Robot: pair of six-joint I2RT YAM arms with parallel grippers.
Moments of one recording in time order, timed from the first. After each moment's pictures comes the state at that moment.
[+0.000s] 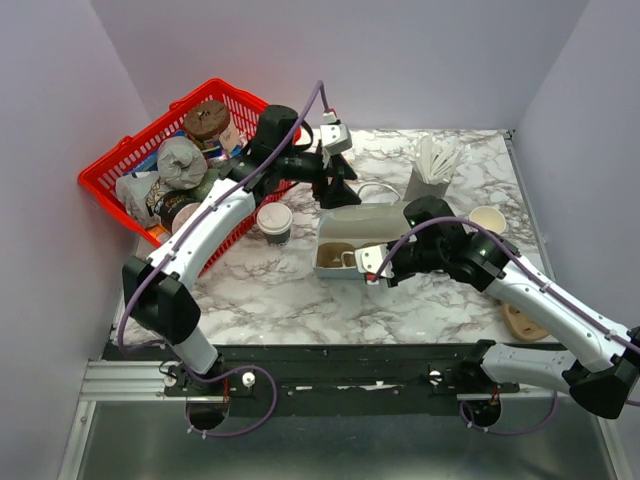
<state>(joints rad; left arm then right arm) -0.50 1.59 1.59 -0.41 0.96 0.27 0.79 1.10 1.12 -0.79 -0.39 -1.05</state>
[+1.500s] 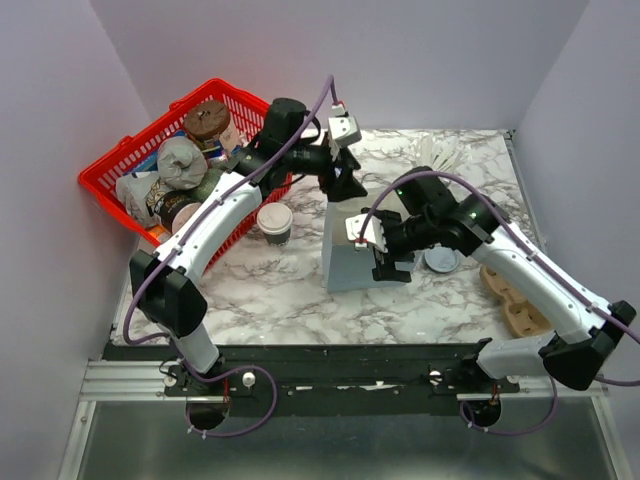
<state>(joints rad) -0.54 1.67 1.77 -0.44 0.88 0.28 0.74 1.29 1.47 -1.07 -0.45 -0.92</state>
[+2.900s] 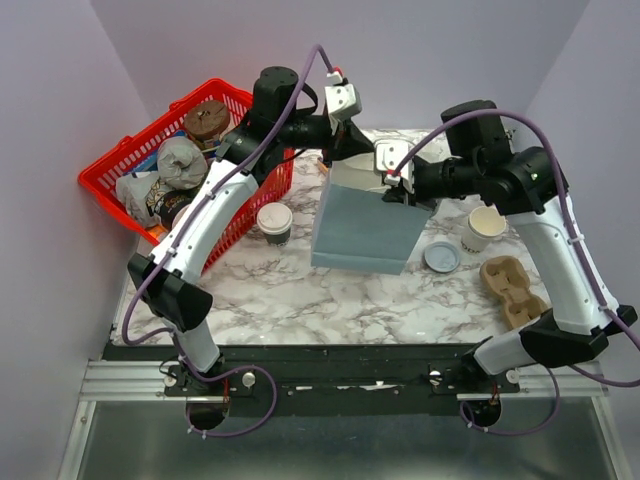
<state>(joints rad) -0.54 1.73 1.95 -0.45 0.91 0.28 0.58 1.45 1.98 -1.26 -0.52 -0.92</state>
